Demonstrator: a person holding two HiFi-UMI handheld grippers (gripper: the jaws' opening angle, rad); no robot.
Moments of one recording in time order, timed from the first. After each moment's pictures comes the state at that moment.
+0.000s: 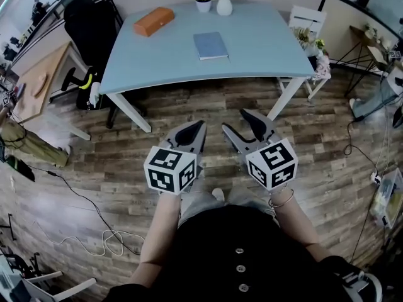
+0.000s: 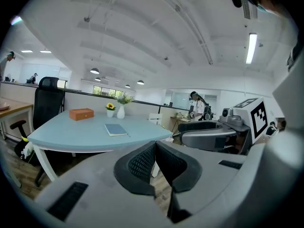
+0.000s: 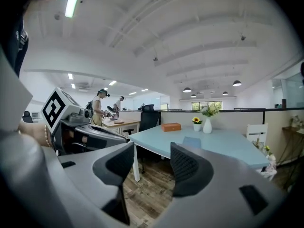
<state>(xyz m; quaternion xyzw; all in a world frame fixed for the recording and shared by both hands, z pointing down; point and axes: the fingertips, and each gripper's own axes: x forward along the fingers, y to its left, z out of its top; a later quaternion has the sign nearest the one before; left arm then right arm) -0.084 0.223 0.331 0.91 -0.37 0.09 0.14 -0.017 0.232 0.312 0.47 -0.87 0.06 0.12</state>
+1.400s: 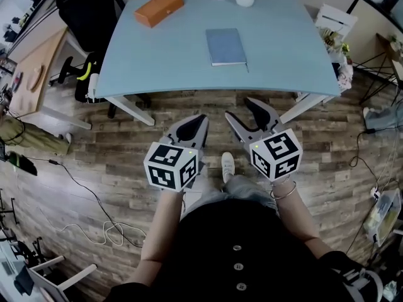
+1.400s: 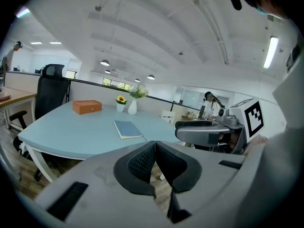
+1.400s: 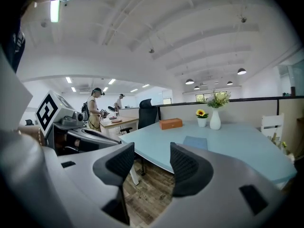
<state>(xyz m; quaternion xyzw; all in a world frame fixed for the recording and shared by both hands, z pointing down) -0.086 0.068 0.362 0.89 -0.40 0.10 0.20 -0.015 0.056 0.341 0.44 -0.88 0.10 0.13</state>
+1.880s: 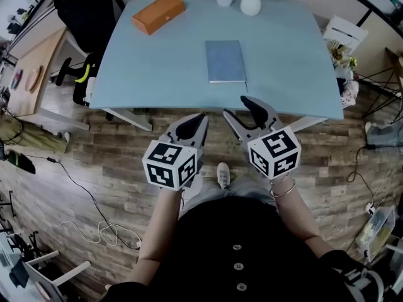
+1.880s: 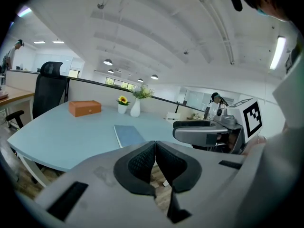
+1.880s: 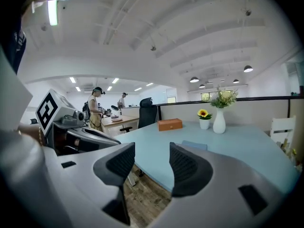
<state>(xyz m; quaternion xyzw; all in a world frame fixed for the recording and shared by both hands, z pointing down) -0.056 -0.012 0.362 0.88 -0.42 0.10 0.21 0.009 -0.030 0.343 0.41 -0.90 0.10 0.14</state>
